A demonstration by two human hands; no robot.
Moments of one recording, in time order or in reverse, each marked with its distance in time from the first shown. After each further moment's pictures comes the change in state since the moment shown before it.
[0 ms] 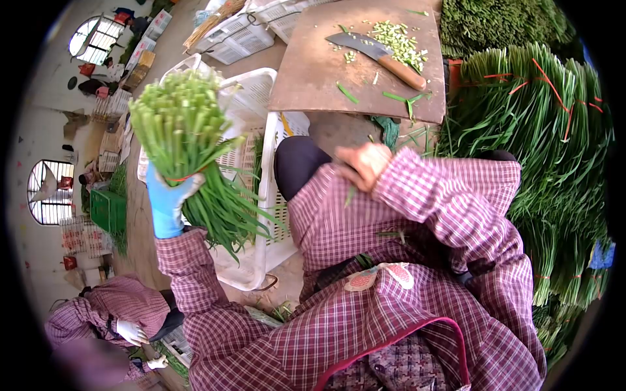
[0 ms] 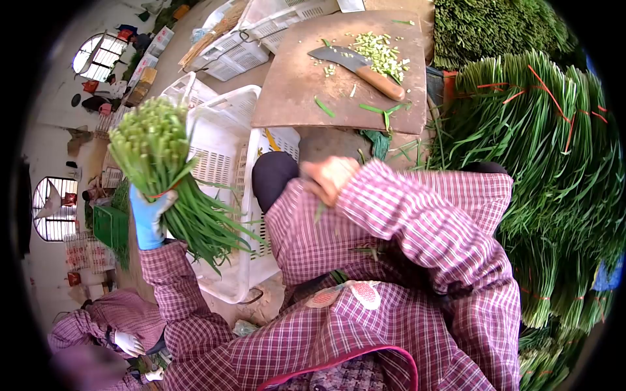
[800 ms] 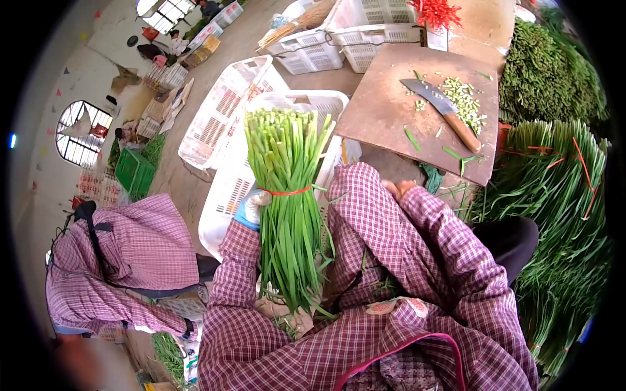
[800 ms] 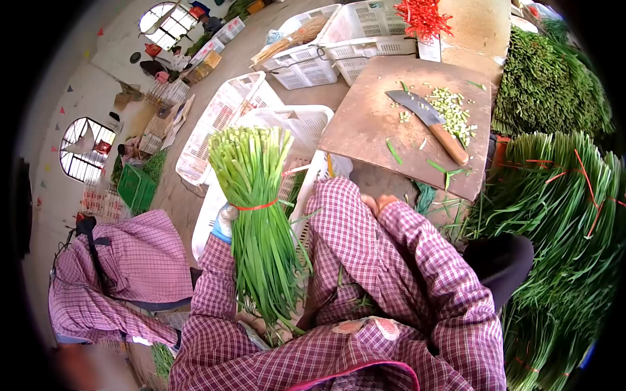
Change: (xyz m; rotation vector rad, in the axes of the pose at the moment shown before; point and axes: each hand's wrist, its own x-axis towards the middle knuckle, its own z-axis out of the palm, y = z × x) left_hand -0.044 -0.067 0.029 -1.439 -0.267 -0.601; right_hand 0.068 0.062 0.058 0.020 -0.405 0.503
